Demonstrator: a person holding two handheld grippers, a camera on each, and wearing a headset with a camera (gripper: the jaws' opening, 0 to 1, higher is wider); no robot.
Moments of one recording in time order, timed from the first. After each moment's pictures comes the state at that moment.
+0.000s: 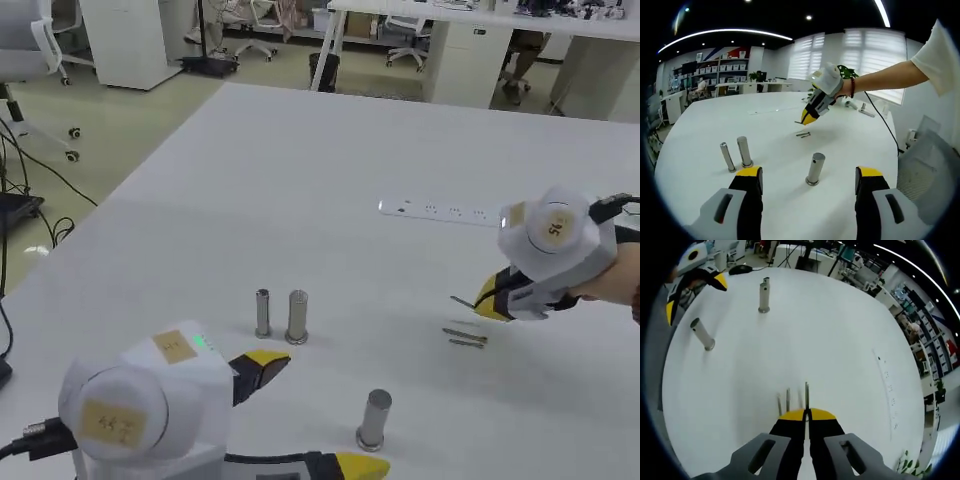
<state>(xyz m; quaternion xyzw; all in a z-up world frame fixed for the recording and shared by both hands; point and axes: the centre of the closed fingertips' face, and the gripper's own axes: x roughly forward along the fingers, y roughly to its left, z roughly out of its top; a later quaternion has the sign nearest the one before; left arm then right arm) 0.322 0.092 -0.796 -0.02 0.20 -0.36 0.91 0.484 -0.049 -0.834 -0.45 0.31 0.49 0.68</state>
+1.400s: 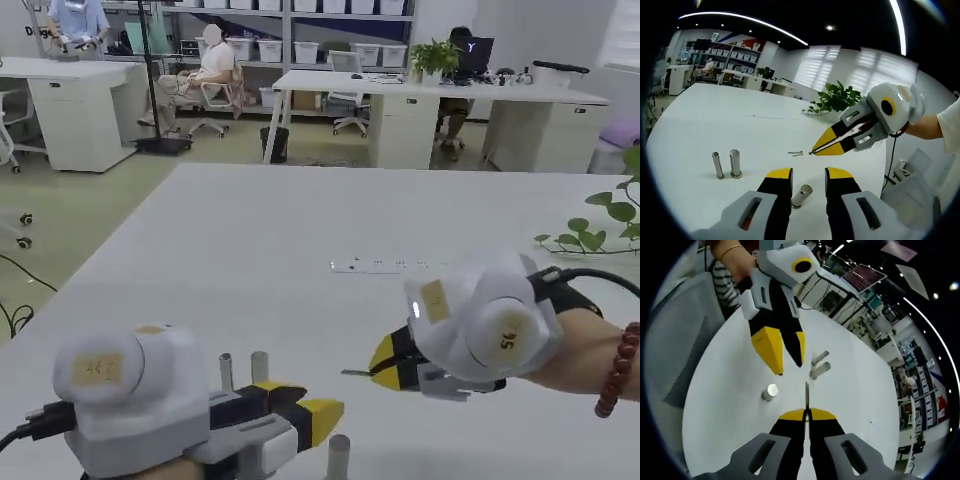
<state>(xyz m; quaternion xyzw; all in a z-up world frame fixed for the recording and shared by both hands) 0.343 0.073 -0.752 -0.14 0.21 -0.35 0.90 0.361 0.036 -0.760 -0.51 0.13 0.56 0.63</state>
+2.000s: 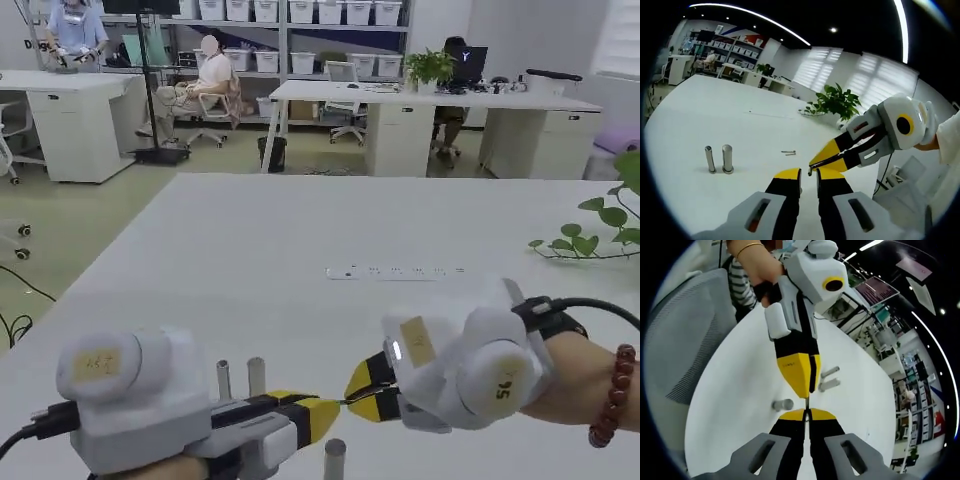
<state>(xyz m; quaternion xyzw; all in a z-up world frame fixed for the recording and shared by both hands) 0.335 0.064 -0.748 -0.17 0.22 -0.36 0.89 0.331 0.051 -0.759 -0.53 0.10 0.58 0.61</state>
